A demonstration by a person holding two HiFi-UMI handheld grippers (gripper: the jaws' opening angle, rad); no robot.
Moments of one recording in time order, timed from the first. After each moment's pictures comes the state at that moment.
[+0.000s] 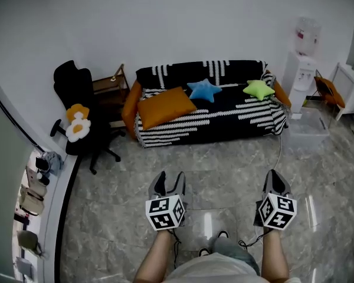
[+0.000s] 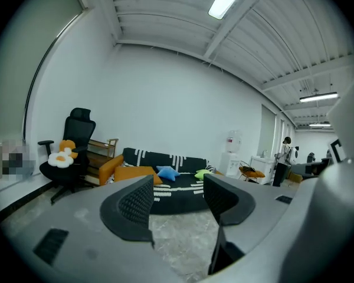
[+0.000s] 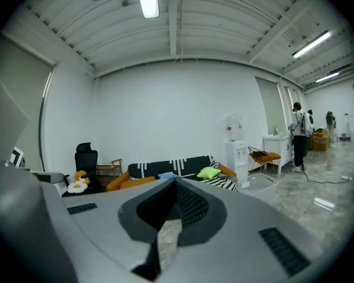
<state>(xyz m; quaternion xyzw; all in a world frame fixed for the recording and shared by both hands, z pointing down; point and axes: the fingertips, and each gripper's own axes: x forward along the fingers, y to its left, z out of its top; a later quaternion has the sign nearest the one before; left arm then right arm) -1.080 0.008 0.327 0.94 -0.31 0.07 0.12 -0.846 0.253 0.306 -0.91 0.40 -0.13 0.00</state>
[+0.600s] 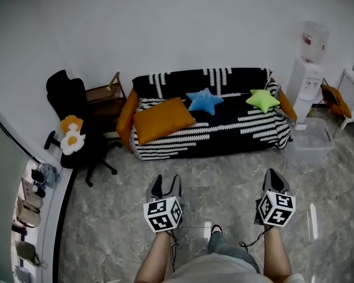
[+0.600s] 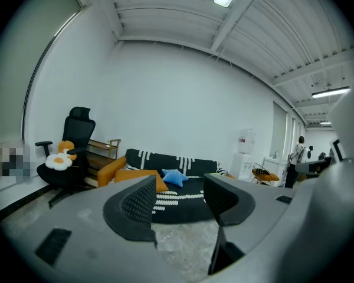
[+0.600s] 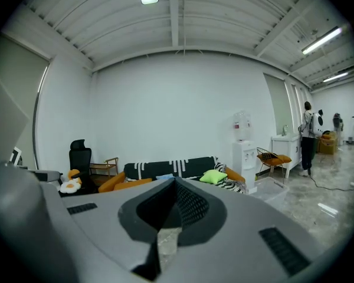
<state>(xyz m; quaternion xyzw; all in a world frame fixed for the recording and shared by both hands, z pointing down) -0.979 -0.098 0.338 0.93 -0.34 0.08 0.13 -0.722 0.145 0.315 -0.90 0.41 -0.13 -0.01</state>
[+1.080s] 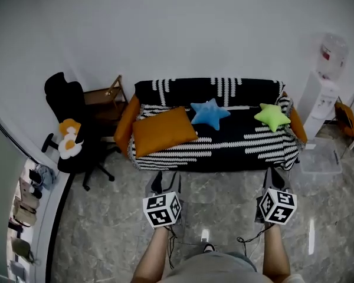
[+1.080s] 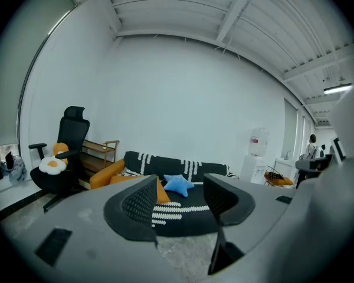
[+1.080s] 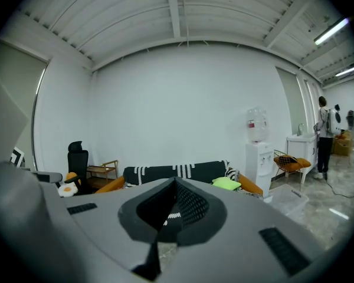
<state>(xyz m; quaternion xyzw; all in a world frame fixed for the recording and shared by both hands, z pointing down) -0.850 -0.206 0.326 0.92 -0.37 0.08 0.13 -0.577 0.023 0.298 -0.88 0.45 -0.13 -0.02</state>
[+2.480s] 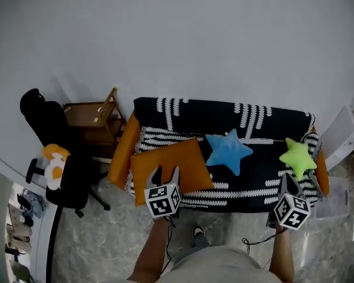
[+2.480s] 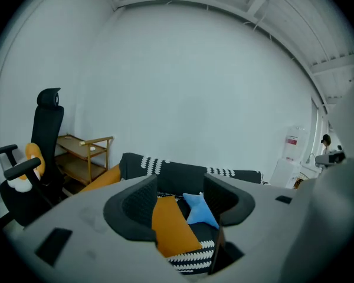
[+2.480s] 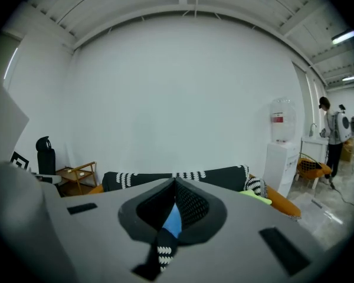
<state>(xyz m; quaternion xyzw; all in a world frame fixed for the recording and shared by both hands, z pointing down) -0.675 -0.650 0.364 0.90 -0.39 0.12 0.16 -0.372 -0.357 0.301 -0.89 0.42 -0.16 -0.04</state>
